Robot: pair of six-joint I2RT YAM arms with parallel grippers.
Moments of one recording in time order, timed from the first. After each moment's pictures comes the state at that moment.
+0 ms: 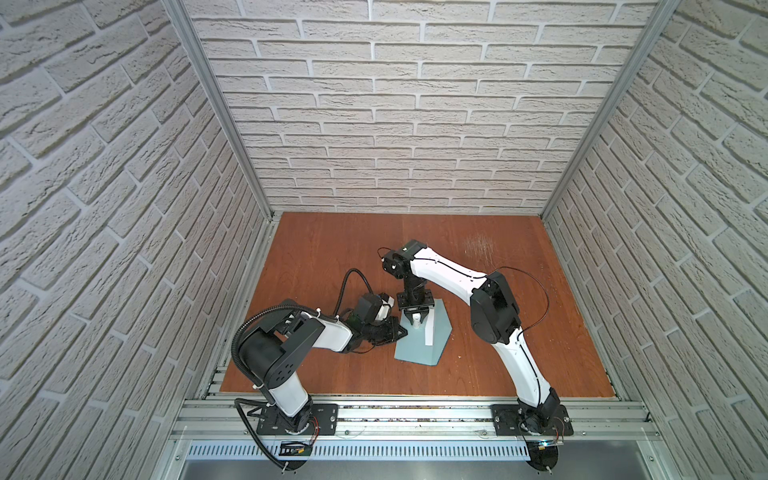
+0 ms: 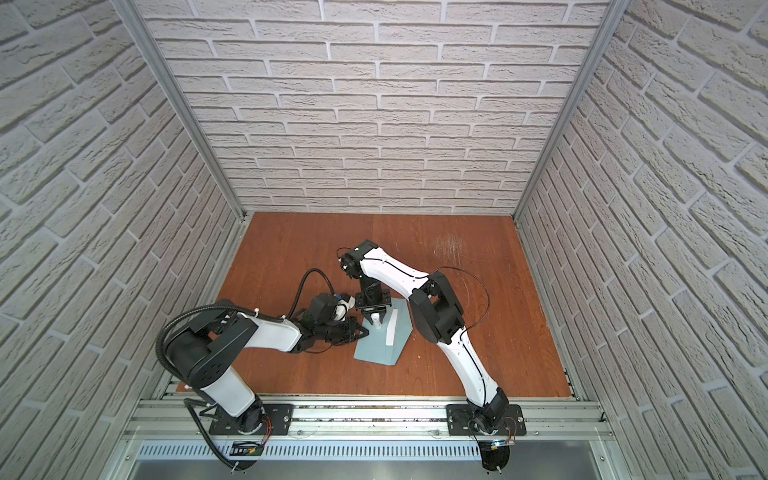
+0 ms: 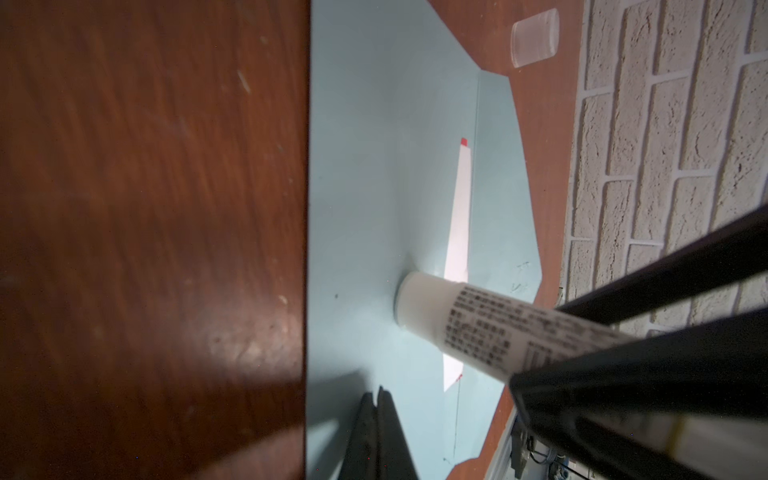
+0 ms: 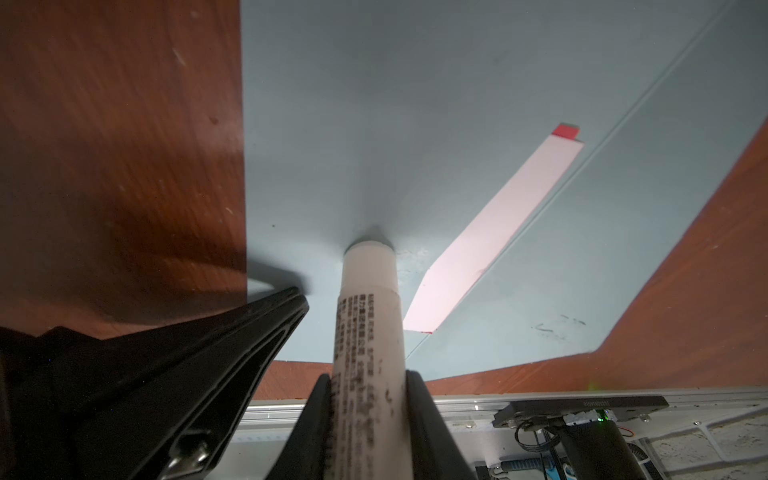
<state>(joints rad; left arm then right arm) -0.69 1.67 0.50 0.40 0.50 -0.87 0.72 2.33 2.07 -1.62 -0.14 0.69</state>
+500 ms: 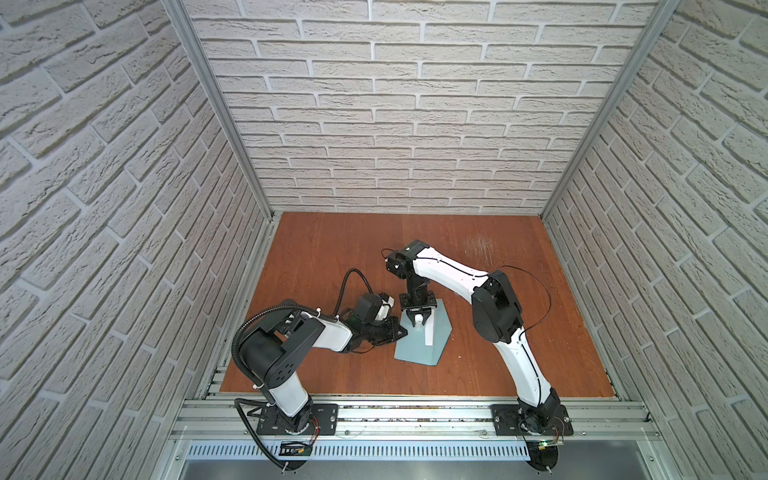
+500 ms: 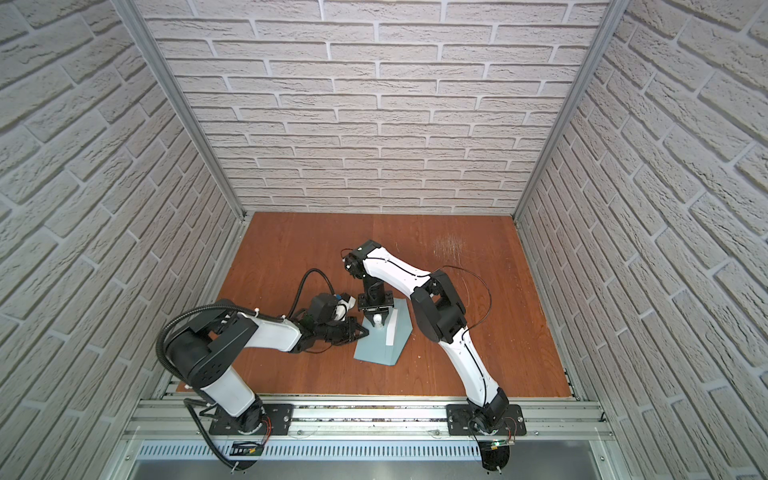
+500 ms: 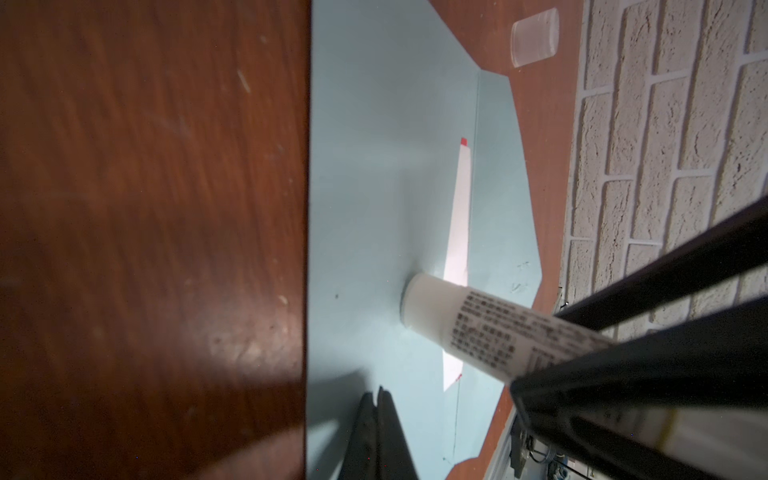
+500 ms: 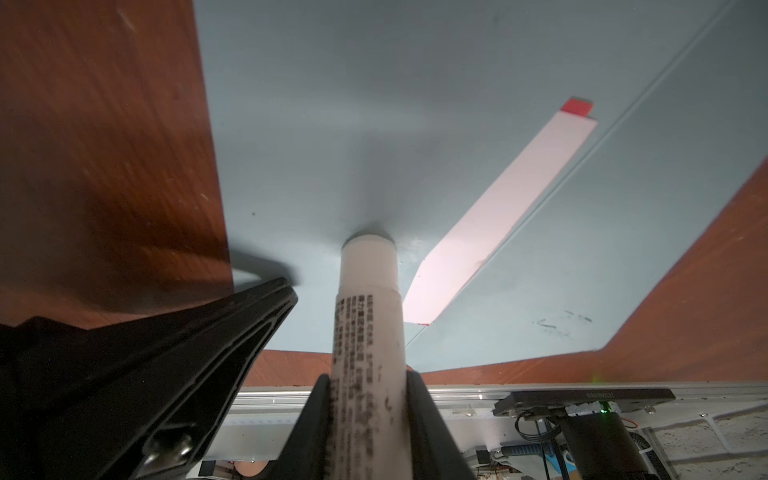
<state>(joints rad) -0.69 1.67 0.50 0.40 0.50 -0.87 0.69 2.33 2.02 -1.61 -0.18 0.67</state>
